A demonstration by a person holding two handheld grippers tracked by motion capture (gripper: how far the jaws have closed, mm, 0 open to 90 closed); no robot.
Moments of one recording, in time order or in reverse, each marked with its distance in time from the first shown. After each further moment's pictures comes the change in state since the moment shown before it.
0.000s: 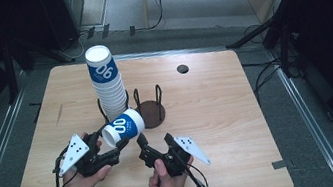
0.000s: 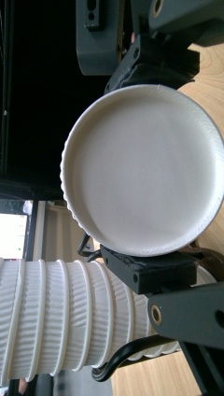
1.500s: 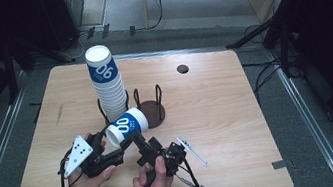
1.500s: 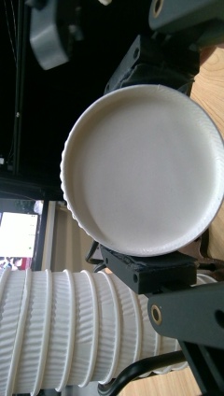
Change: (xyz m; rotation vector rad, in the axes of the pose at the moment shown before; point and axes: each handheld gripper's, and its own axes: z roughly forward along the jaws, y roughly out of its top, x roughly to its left) left arm -0.009 -0.004 0.006 -0.044 0.003 -0.007; right arm 0.007 -0.008 0.009 0.009 0.194 0.438
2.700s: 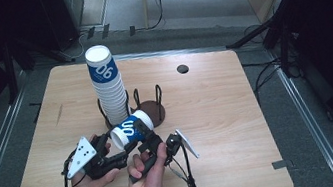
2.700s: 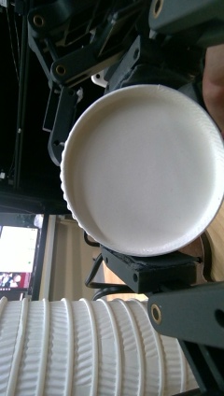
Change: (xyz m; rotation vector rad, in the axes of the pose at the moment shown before) left arm -0.009 -0.002 0.002 0.001 -0.060 -0.016; right arm -0.025 0.006 0.033 0.050 0.102 0.373
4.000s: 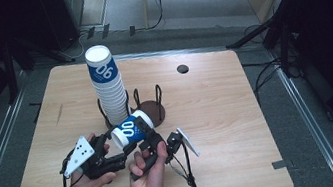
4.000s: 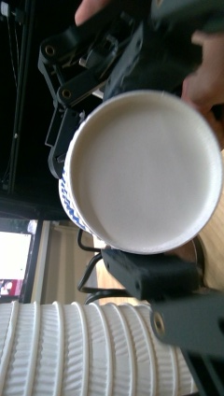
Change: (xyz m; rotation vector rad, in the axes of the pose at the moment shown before) left arm 0.004 0.002 -0.004 0.024 -0.049 -0.051; right arm -0.003 0.005 0.002 -0.017 0.035 -0.031
